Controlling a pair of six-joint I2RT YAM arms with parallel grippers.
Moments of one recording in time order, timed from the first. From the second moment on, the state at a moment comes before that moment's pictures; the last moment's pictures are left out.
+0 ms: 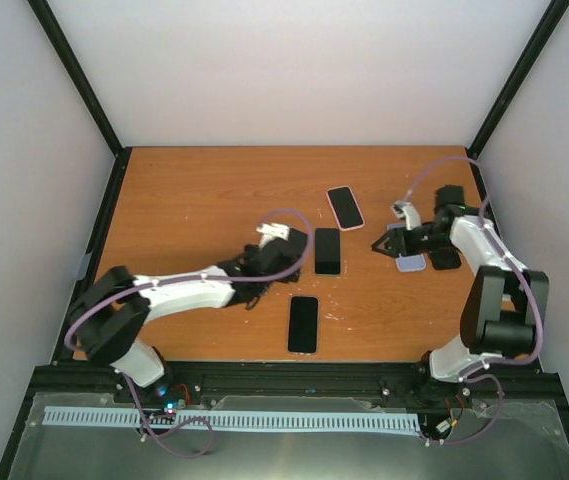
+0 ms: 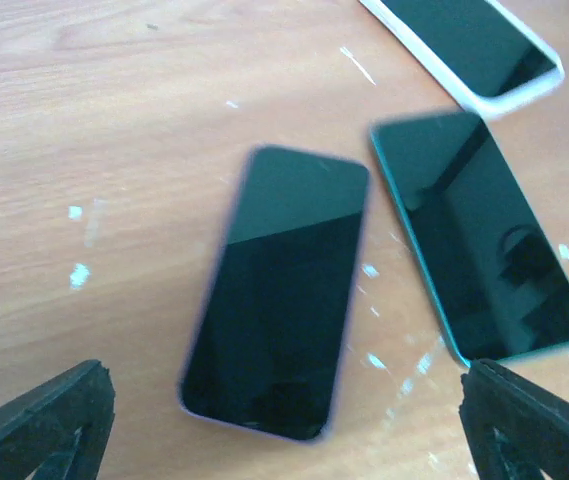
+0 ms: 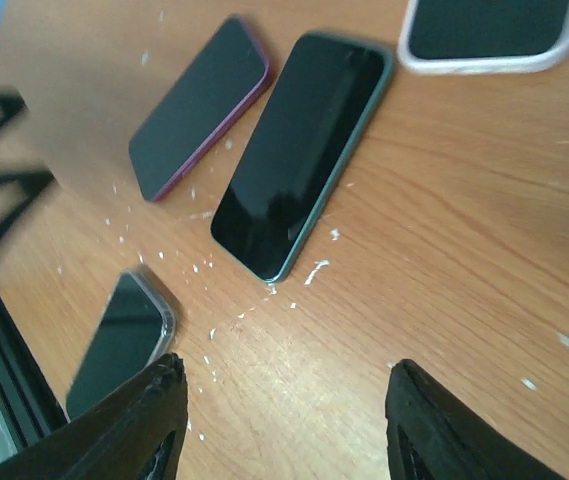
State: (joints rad) left arm -0.99 1.62 0.90 -0.13 -0.55 -0.50; right arm -0.16 1.51 1.05 -0.85 -0.81 -0.38
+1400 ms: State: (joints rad) left arm -0.75 1.24 0.53 0.05 -0.25 -0.72; right arm 0.32 1.96 1.61 -0.84 -0.19 -0.21
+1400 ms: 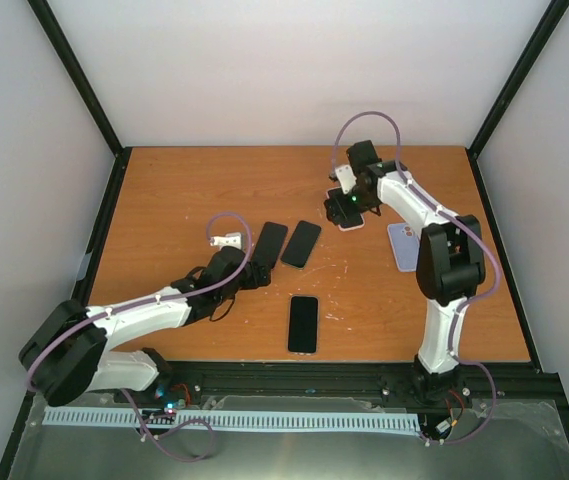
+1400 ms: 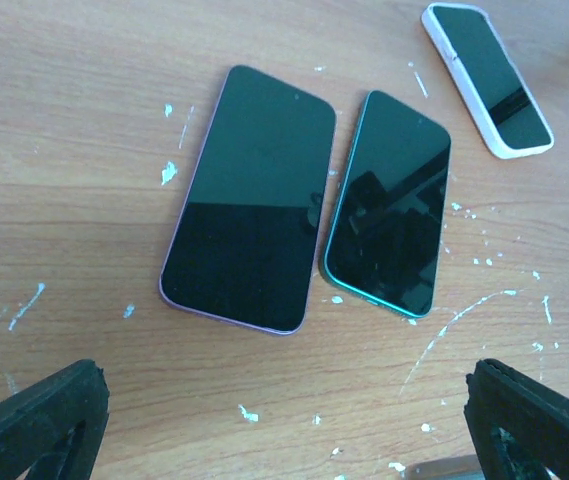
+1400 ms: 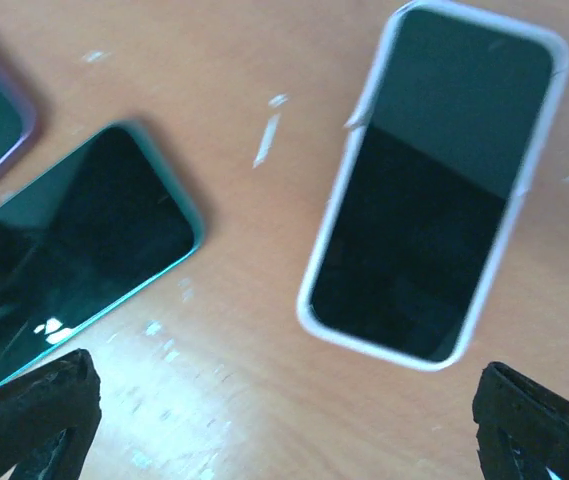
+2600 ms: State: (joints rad) left arm -0.75 1.33 0.51 0.17 -0.09 -0.73; right arm 0.28 2.41 2.03 -0.95 -0.04 -0.14
